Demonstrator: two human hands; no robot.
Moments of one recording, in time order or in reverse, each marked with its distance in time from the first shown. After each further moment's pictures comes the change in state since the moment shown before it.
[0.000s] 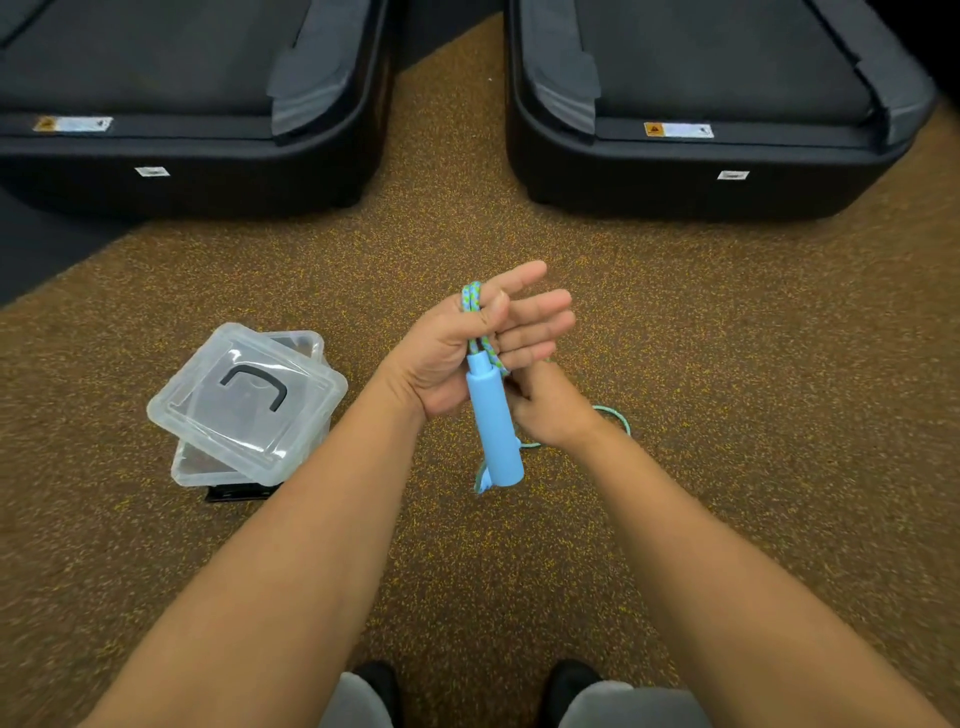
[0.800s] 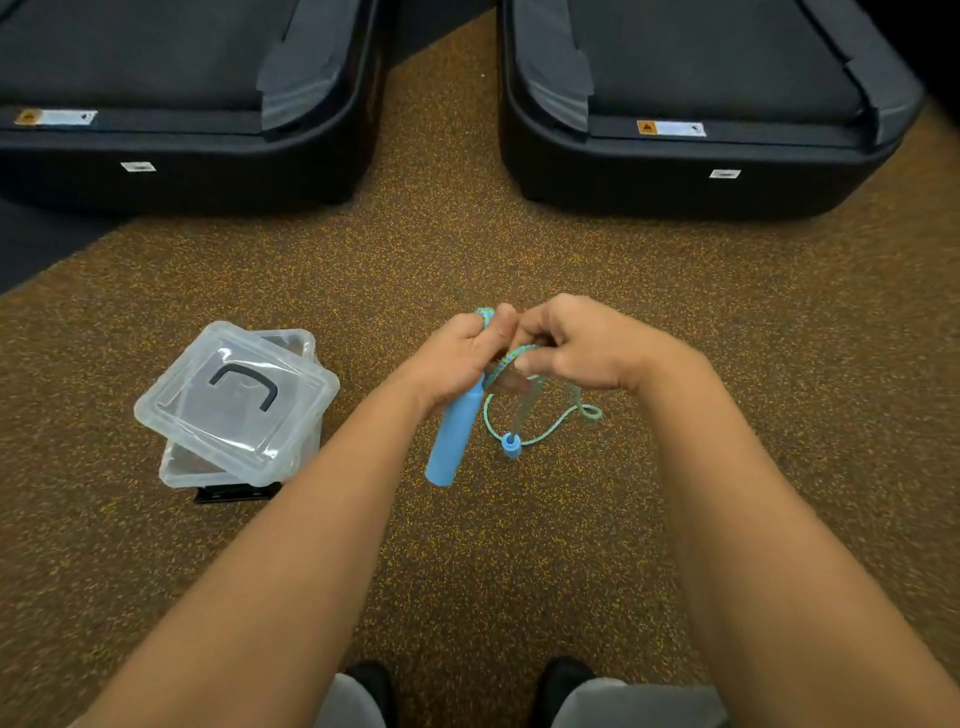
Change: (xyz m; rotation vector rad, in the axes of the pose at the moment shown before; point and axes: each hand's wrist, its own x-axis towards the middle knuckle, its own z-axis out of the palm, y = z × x) left_hand 0.007 -0.018 -0.013 0.843 0.303 -0.079; right_hand 0.001 -0.041 -0.095 -0.118 -0.268 -0.074
